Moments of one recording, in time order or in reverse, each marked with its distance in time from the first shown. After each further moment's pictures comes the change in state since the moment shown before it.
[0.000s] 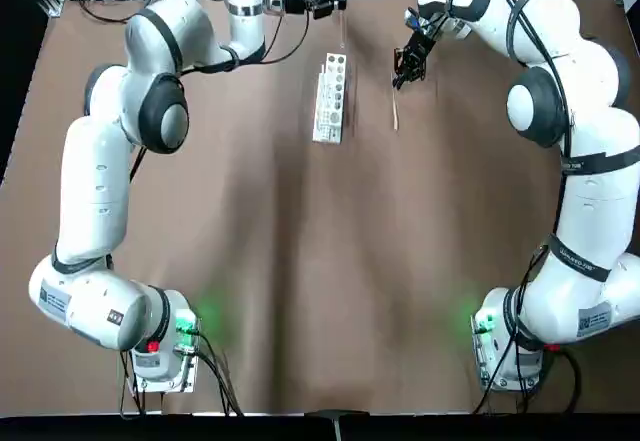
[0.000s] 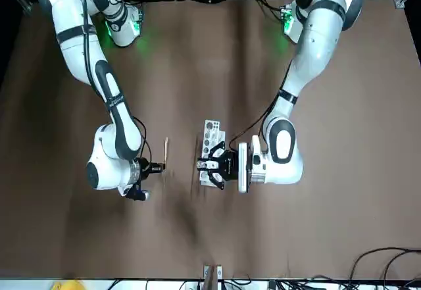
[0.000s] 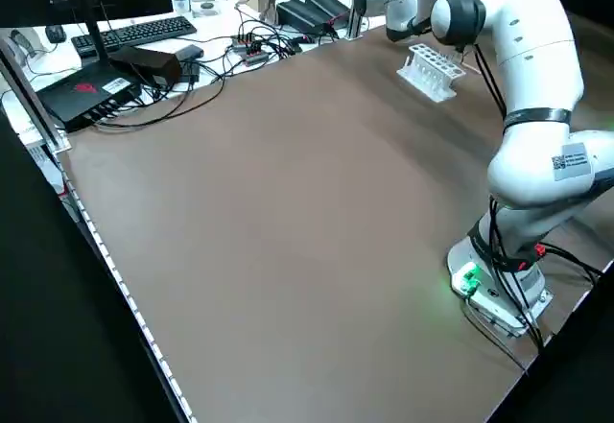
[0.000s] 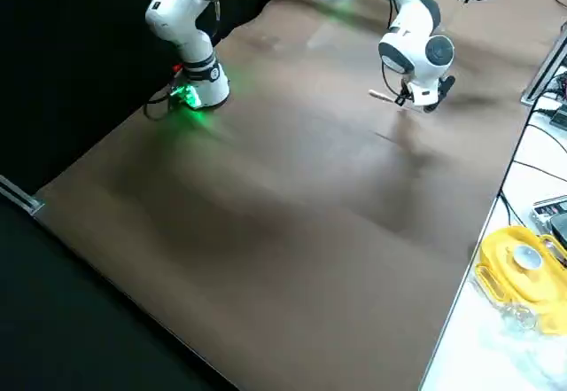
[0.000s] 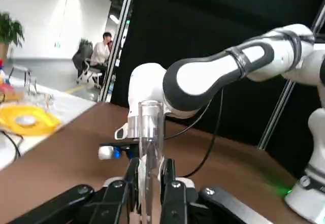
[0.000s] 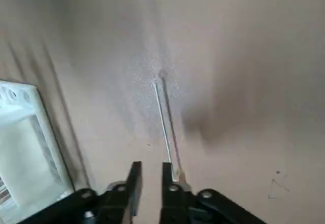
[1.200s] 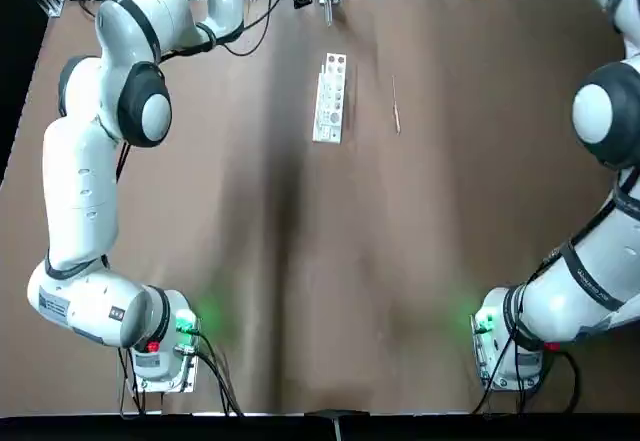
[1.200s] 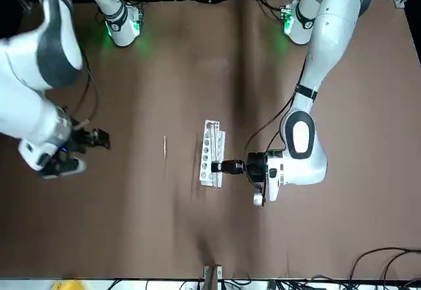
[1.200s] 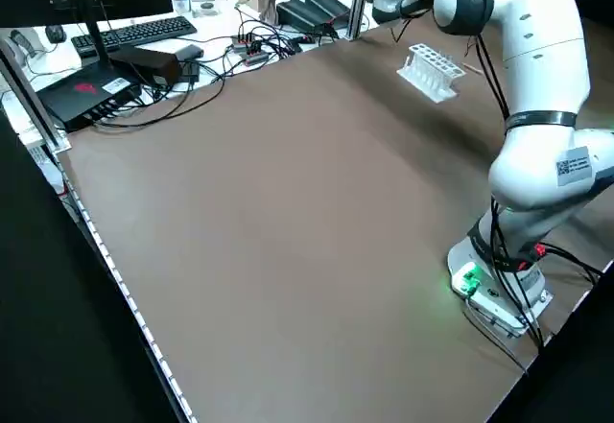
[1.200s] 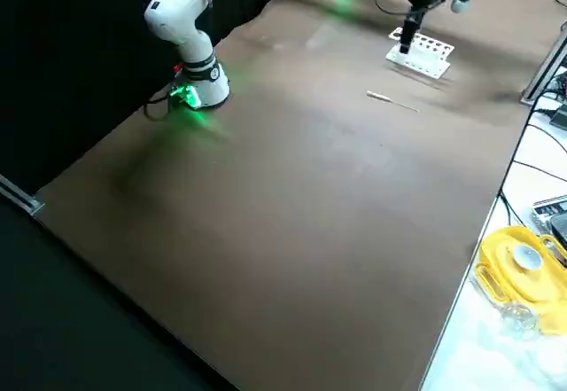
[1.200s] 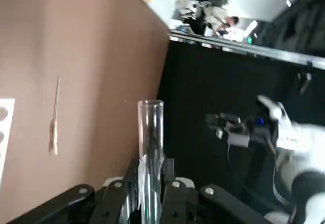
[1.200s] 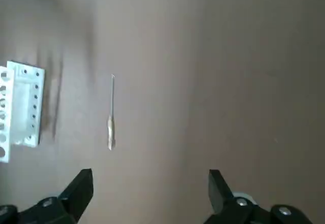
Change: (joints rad) left arm 0.059 -0.108 0.007 -0.044 0.197 0.022 -1.644; right arm -0.037 -0.472 -0.084 0.075 -0.460 -0.365 -0.005
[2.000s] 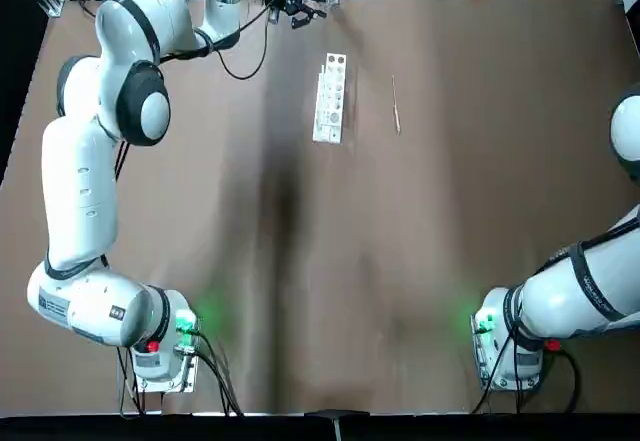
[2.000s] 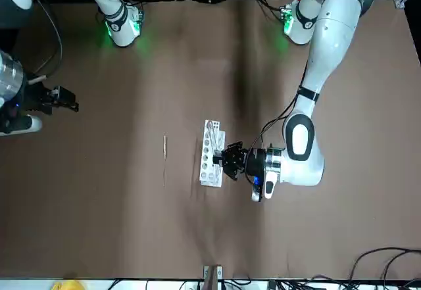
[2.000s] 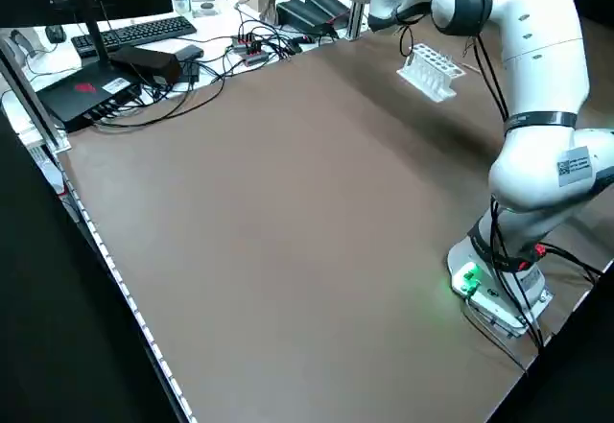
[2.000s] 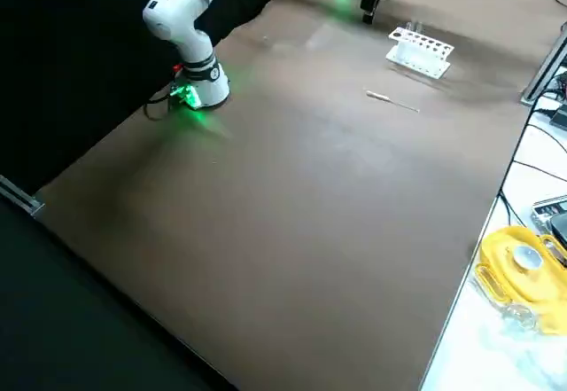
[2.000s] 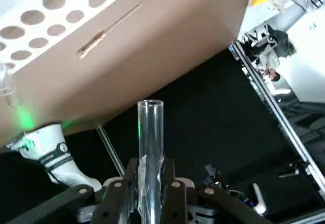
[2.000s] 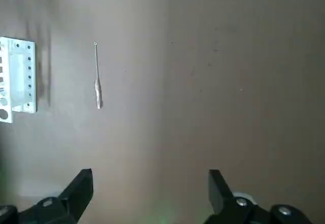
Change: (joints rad) left arm 0.018 0.002 0.001 -0.050 0.054 -0.110 -0.784; right arm -0.078 -0.173 -0.004 -0.010 -0.031 -0.224 -0.002
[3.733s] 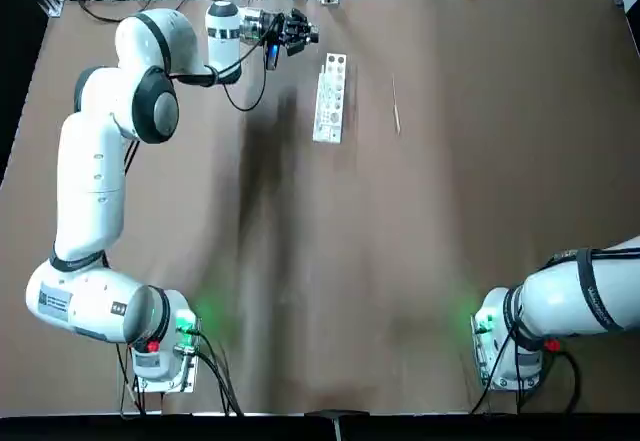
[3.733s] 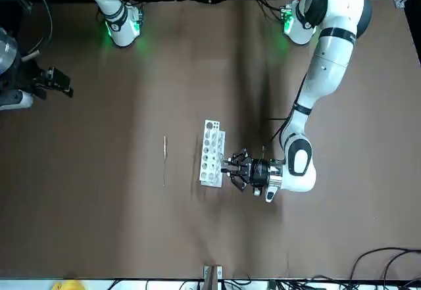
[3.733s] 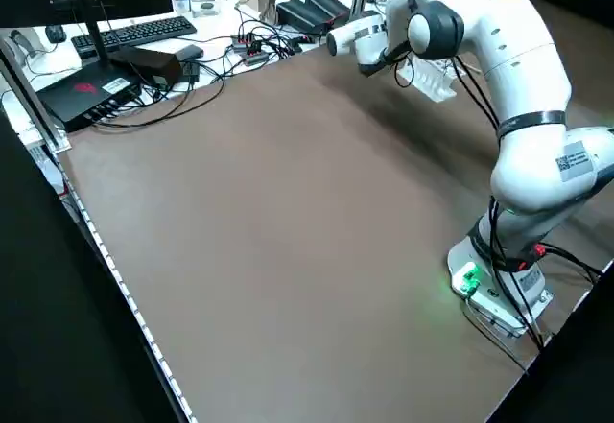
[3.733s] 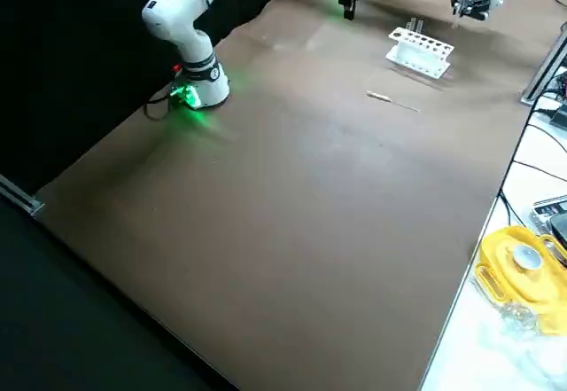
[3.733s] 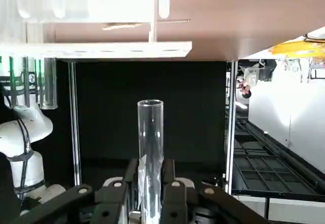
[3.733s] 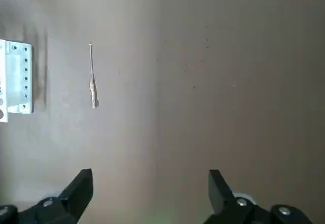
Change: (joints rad) left arm 0.067 0.186 -0.006 -0.018 -0.203 -0.108 -0.259; right arm -0.030 -0.185 0.020 -0.242 -0.016 0.124 0.002
